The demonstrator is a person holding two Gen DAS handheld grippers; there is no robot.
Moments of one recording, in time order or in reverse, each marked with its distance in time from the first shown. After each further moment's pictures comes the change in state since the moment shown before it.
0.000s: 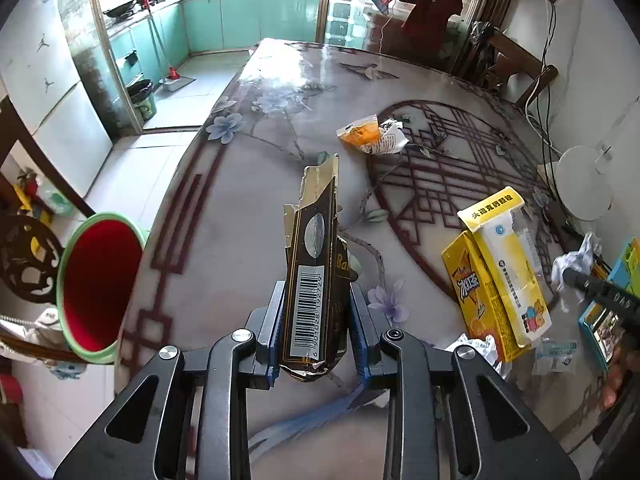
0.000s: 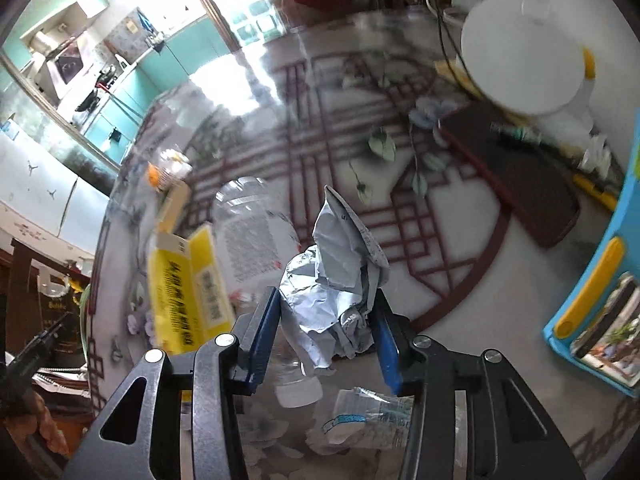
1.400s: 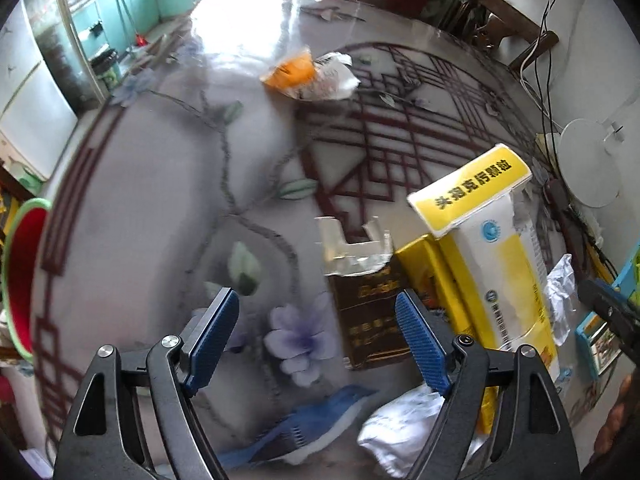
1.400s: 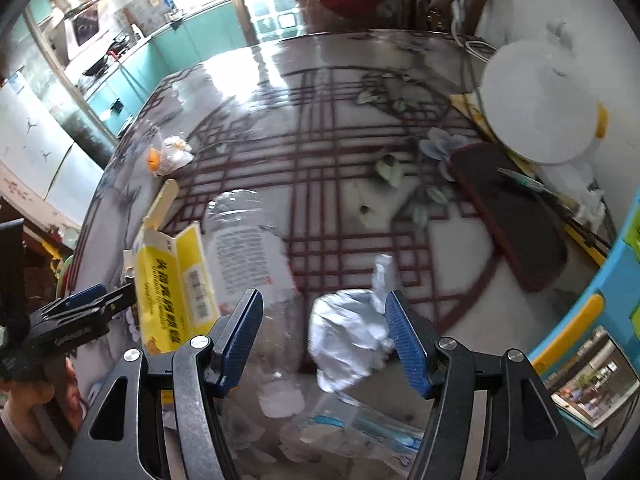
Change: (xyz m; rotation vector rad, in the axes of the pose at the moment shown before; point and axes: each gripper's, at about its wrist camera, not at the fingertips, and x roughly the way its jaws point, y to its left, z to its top) left arm 0.084 -0.067 0.004 0.001 0.152 -0.094; right arm 0.006 -0.002 0.005 -0.122 0.021 -0.072
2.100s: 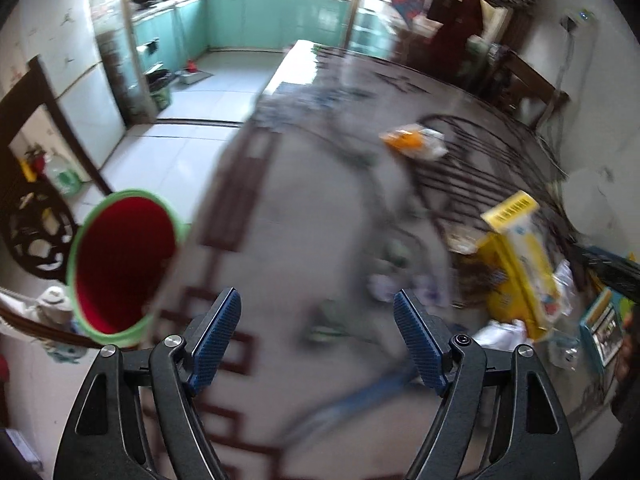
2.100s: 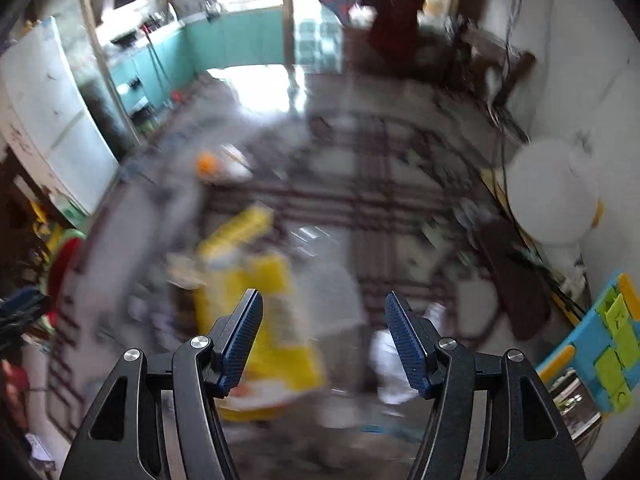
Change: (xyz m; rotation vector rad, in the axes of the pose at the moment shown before) left arm -0.099 0.104 -0.040 -0.055 -0.180 0.063; right arm -0.016 0.066 0.014 -0.198 -0.031 -0.099
